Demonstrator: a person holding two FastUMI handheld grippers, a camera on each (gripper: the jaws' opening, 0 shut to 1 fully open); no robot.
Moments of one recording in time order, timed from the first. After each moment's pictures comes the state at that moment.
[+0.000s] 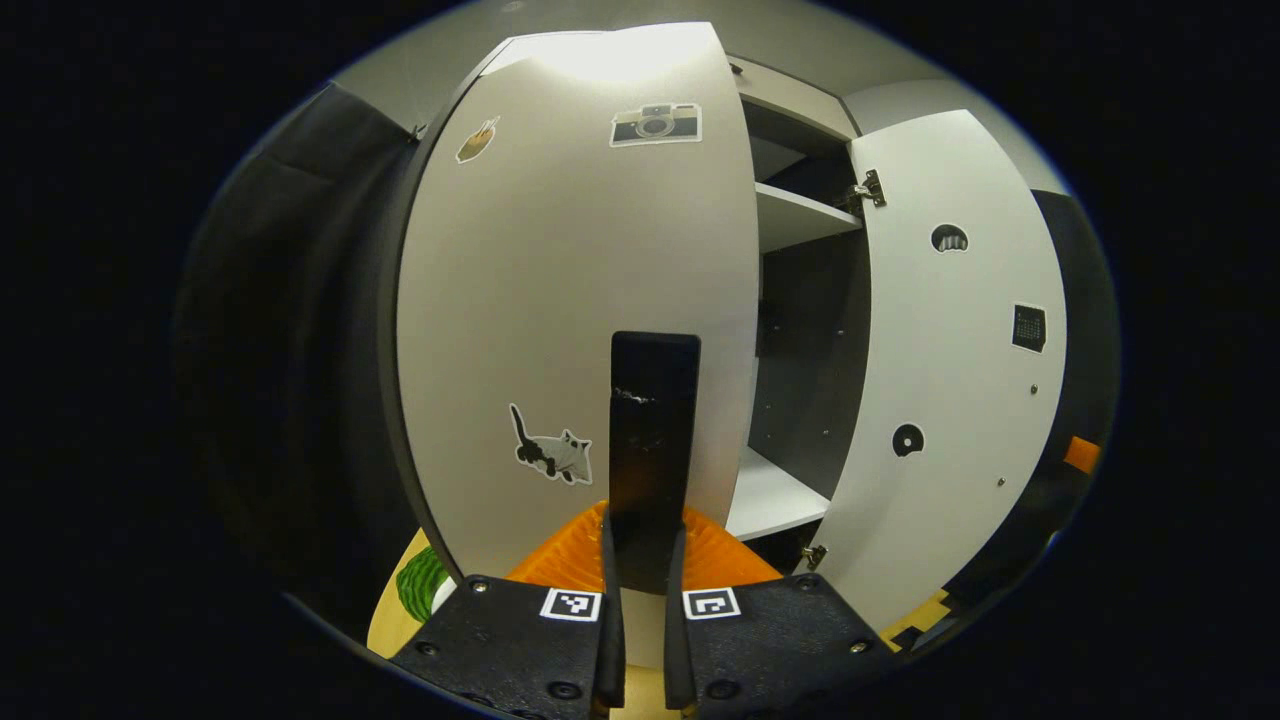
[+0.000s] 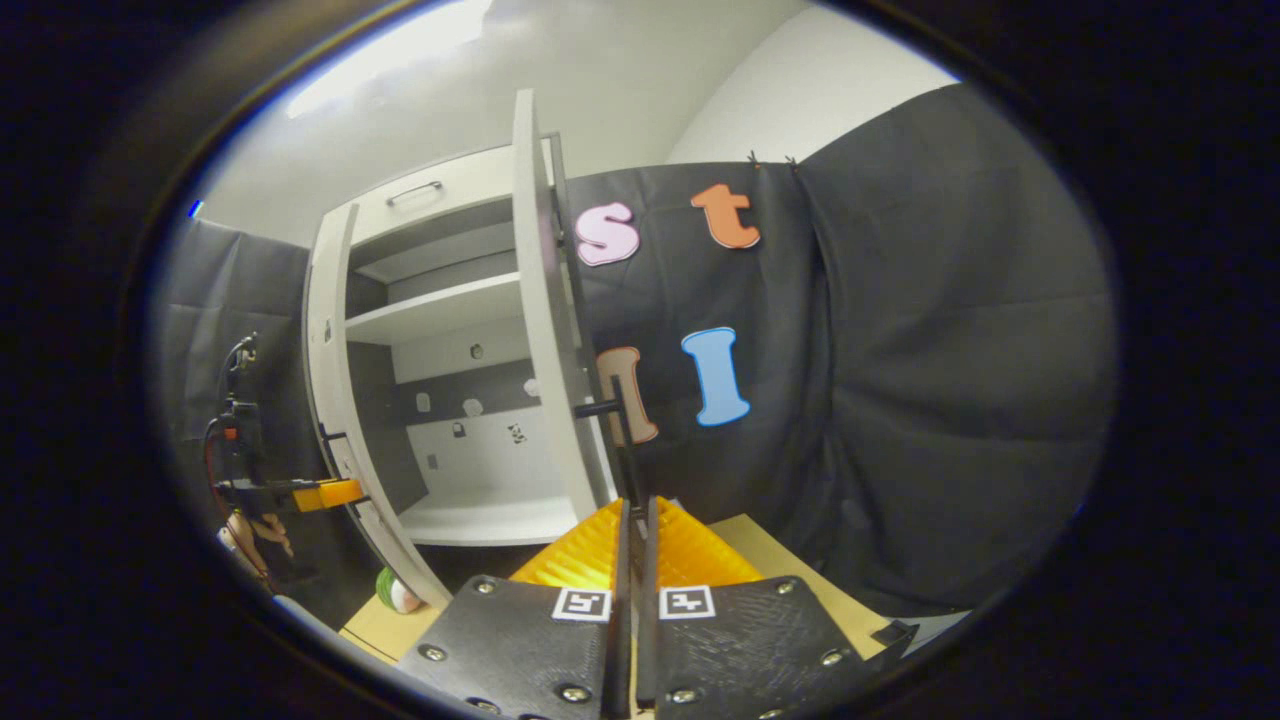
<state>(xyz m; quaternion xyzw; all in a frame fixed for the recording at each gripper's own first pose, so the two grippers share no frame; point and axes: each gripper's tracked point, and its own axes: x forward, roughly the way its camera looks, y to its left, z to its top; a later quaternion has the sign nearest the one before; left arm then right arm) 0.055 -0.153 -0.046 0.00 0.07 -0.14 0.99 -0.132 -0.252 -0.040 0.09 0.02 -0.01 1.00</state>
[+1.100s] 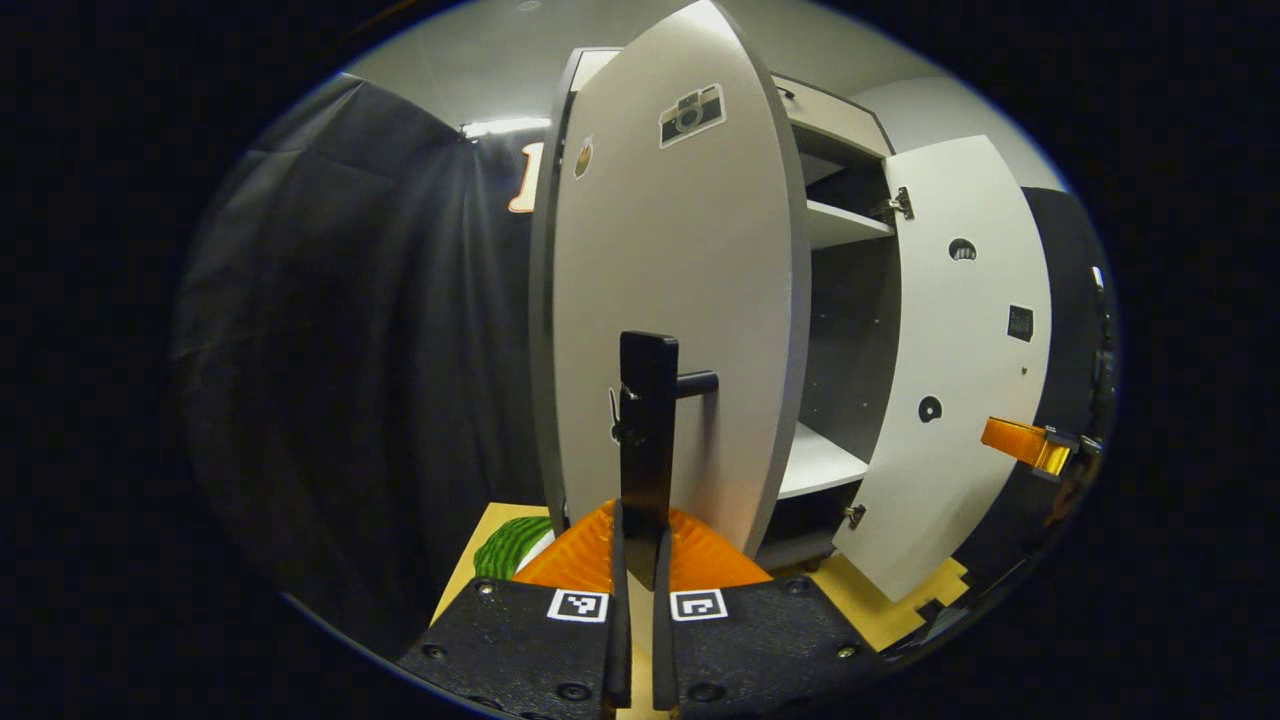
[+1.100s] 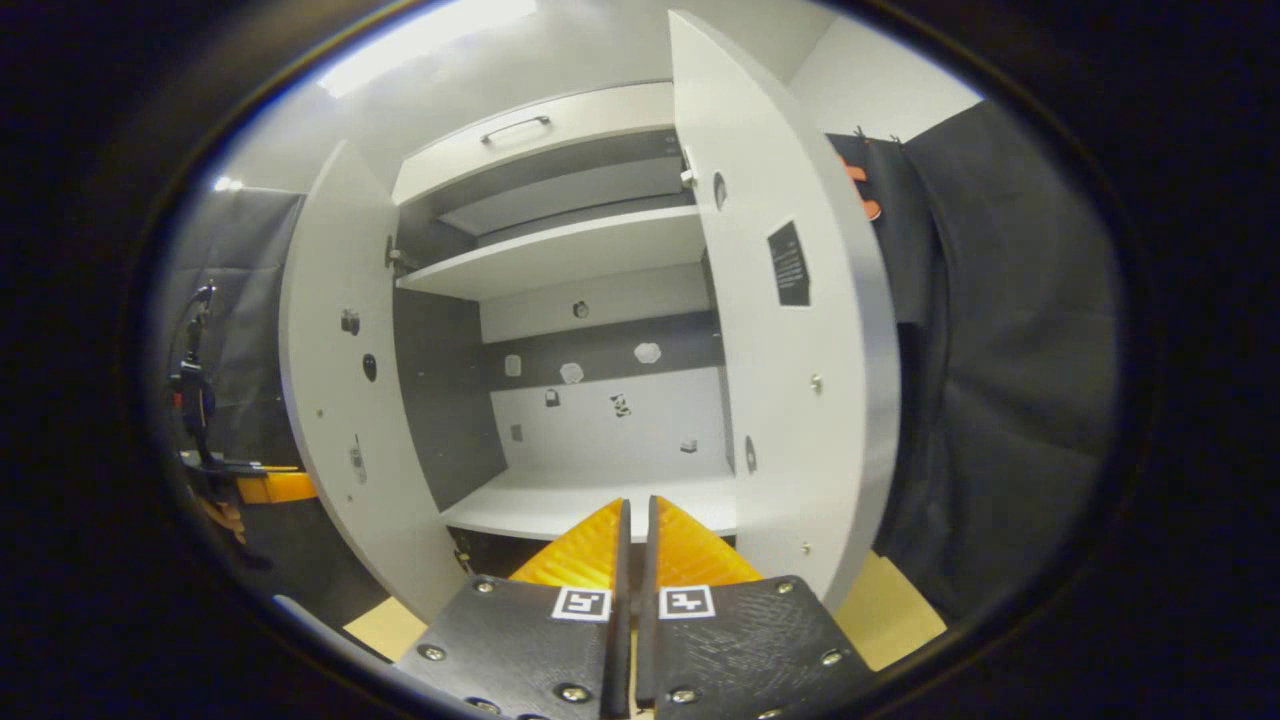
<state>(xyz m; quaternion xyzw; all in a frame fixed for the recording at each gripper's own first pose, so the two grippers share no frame) 0.006 -0.050 -0.042 0.02 0.10 -0.07 0.99 -0.065 -0.111 -0.061 0.07 0.05 0.13 0.99</state>
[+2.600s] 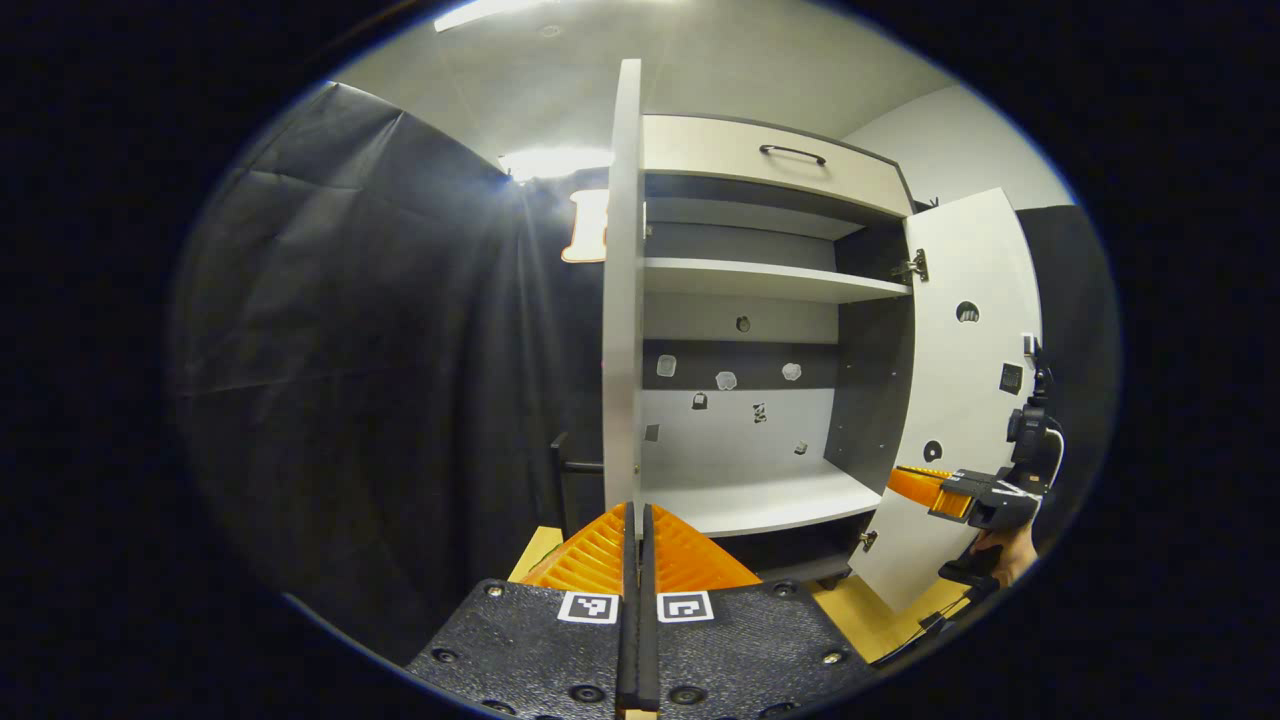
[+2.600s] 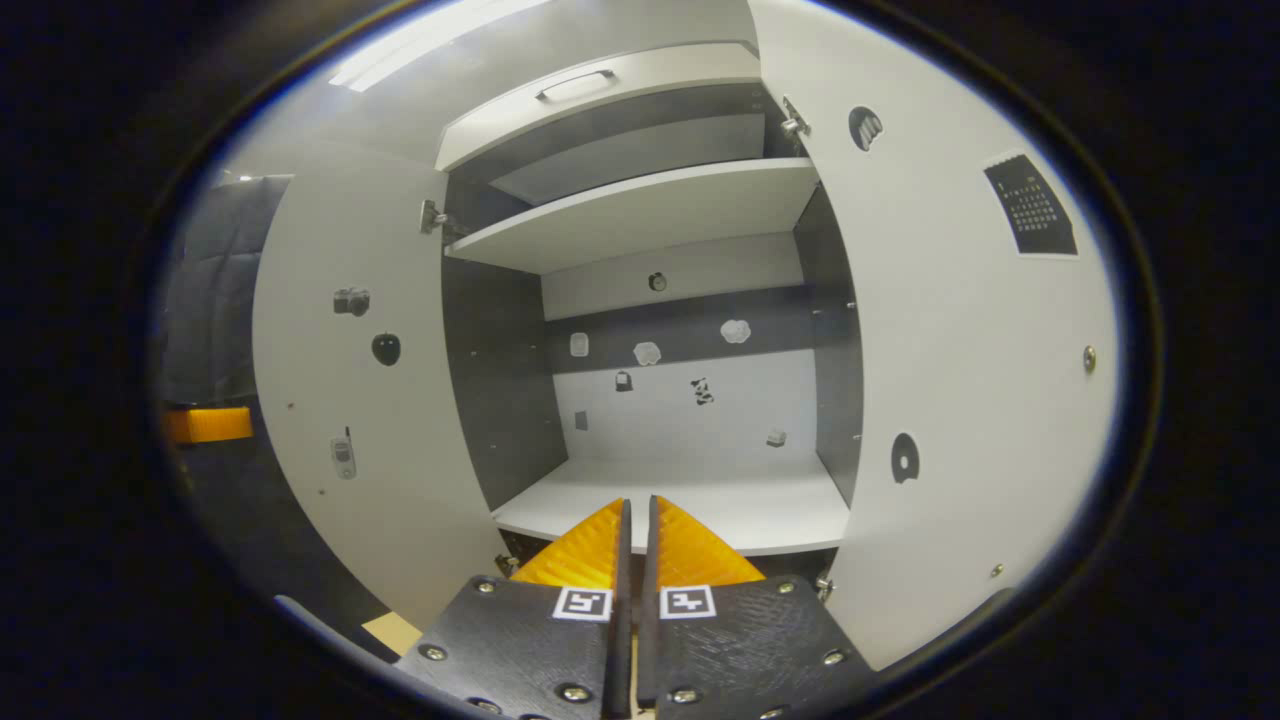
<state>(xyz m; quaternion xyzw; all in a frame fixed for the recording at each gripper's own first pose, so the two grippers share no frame) -0.057 -0.022 0.033 0.01 0.04 -0.04 1.00 -0.016 -0.038 -0.071 0.05 0.07 0.18 0.98</state>
